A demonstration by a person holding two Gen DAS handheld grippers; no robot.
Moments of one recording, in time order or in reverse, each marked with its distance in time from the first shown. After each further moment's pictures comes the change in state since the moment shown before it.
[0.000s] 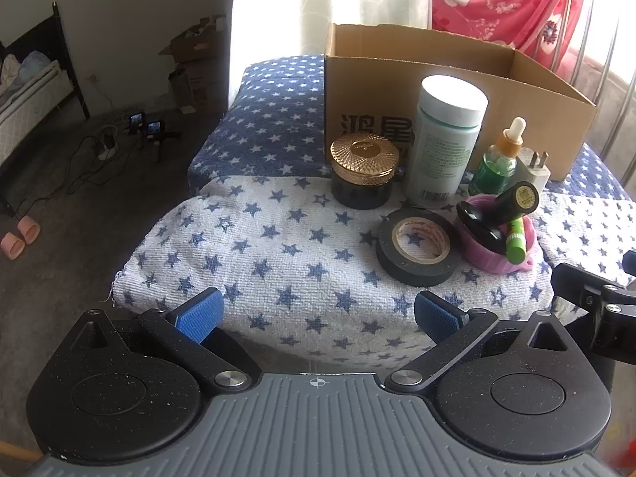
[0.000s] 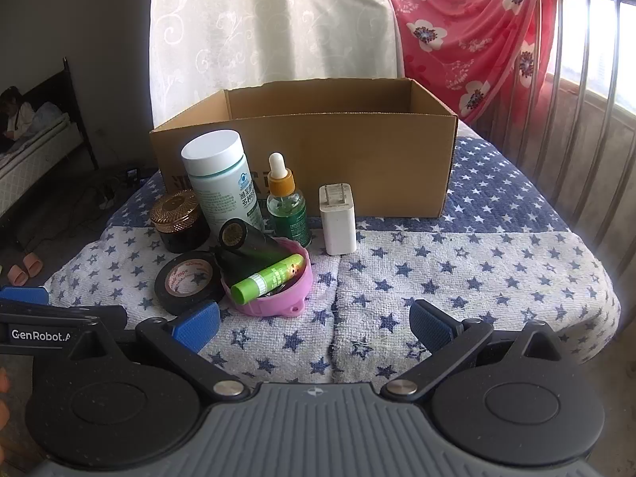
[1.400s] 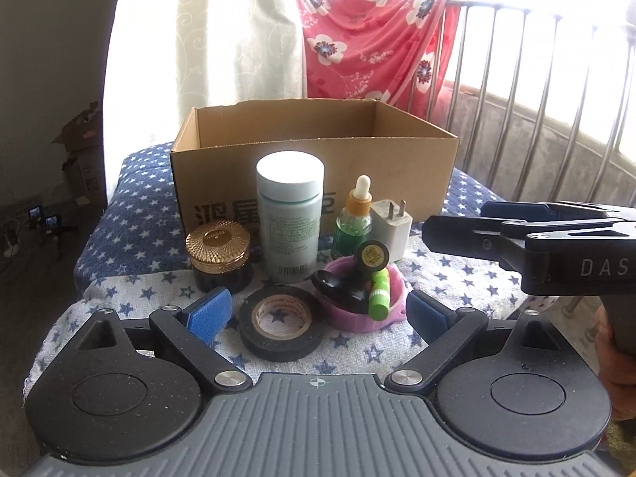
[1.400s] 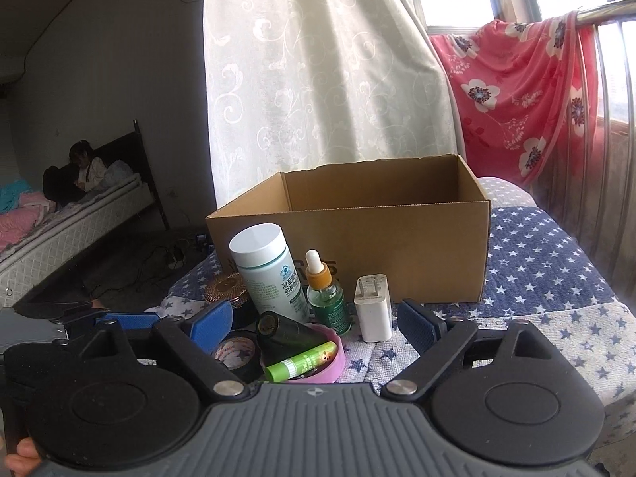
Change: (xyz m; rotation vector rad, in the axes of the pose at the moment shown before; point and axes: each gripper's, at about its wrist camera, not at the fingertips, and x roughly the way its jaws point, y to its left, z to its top) left arm -0.008 -0.043 0.008 0.188 -0.239 -0.316; right arm -0.008 -0.031 0.027 -0.020 -0.201 0.291
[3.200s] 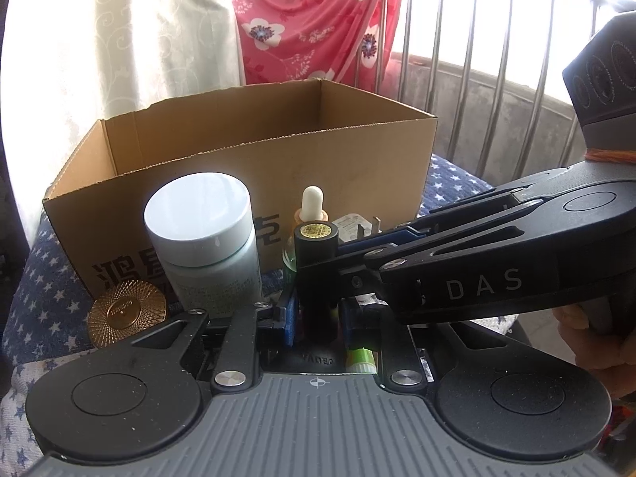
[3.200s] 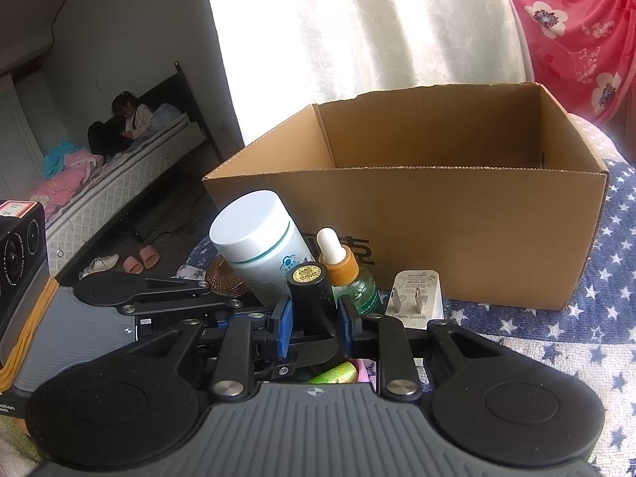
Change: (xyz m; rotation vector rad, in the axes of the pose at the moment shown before) left arm 0.069 -0.020 0.027 0.126 0.051 -0.135; right arm 0.079 -0.037 0.028 0.017 0.231 0.170
